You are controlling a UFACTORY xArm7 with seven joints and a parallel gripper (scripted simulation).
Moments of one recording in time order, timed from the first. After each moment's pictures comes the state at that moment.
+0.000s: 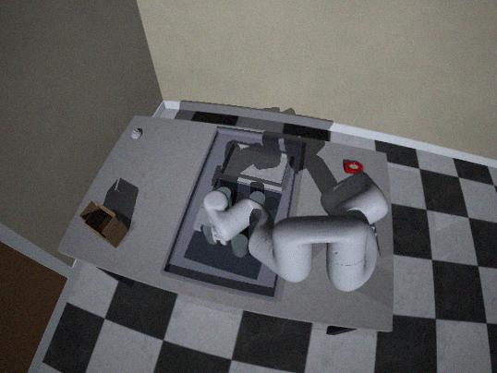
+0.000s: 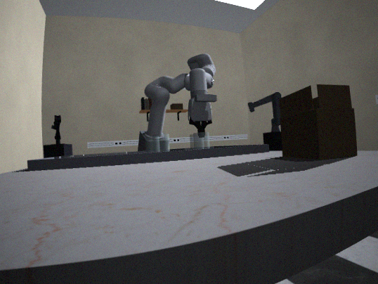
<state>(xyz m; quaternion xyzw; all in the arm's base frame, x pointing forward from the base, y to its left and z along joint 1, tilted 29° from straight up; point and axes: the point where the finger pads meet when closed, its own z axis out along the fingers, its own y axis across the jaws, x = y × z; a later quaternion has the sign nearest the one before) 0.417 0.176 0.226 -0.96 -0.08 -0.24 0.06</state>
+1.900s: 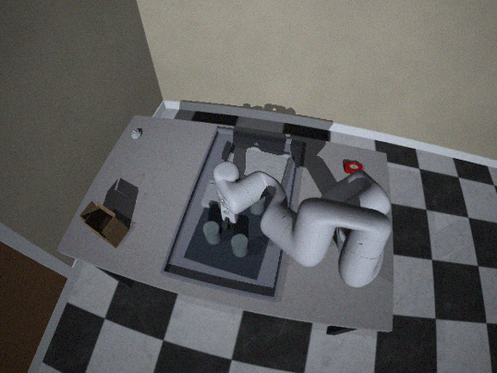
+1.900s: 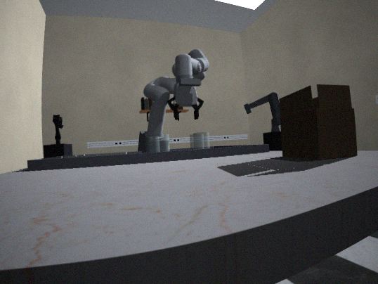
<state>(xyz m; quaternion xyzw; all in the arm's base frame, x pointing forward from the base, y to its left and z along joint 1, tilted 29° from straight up) 0.372 0.106 0.274 -0.97 -0.08 -0.24 0.06</state>
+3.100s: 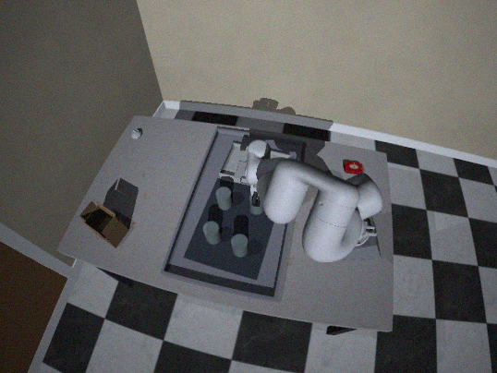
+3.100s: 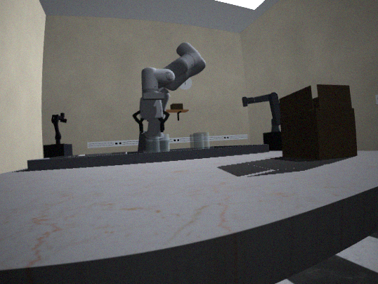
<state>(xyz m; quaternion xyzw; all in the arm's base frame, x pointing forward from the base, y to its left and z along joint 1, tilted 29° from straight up) 0.365 -0.037 0.189 -0.96 -0.08 -0.24 0.07</state>
